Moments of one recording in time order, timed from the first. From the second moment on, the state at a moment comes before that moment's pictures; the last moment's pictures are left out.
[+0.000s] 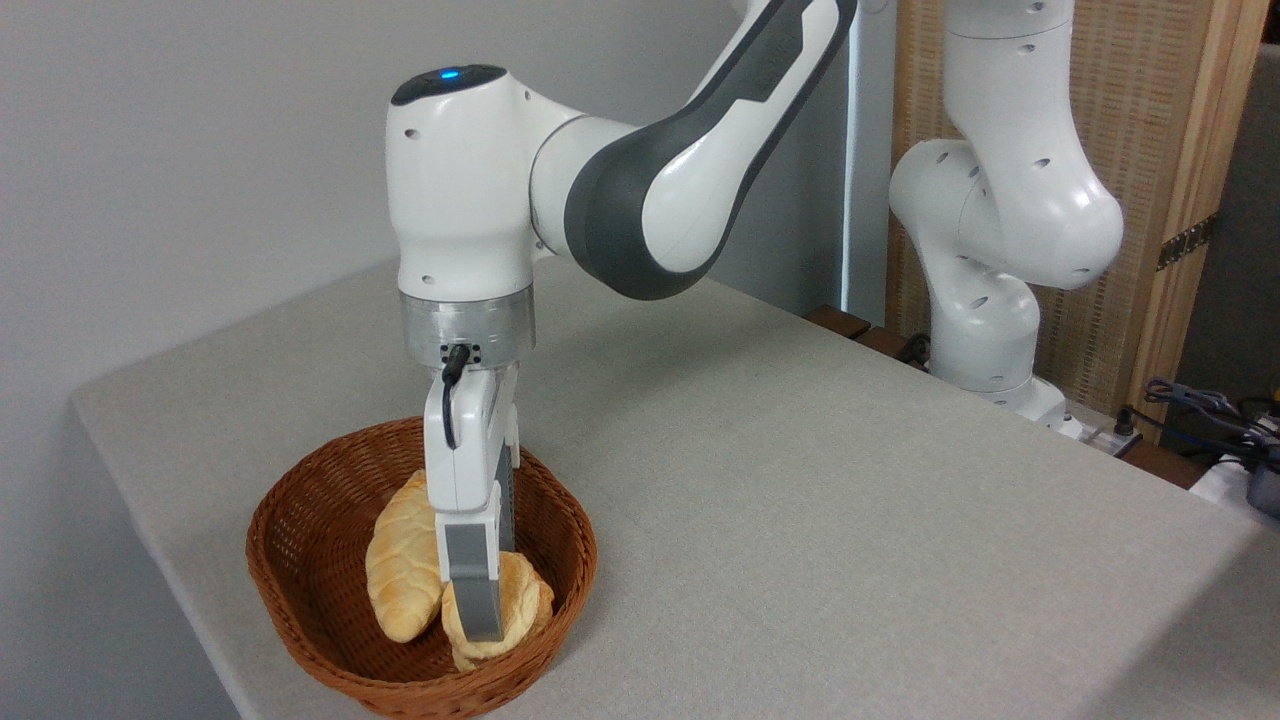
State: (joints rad) arm -0.14 0.09 0.10 -2.00 0.09 2.30 1.33
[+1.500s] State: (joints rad) arm -0.14 0.08 0.10 -1.92 0.01 2.18 1.32
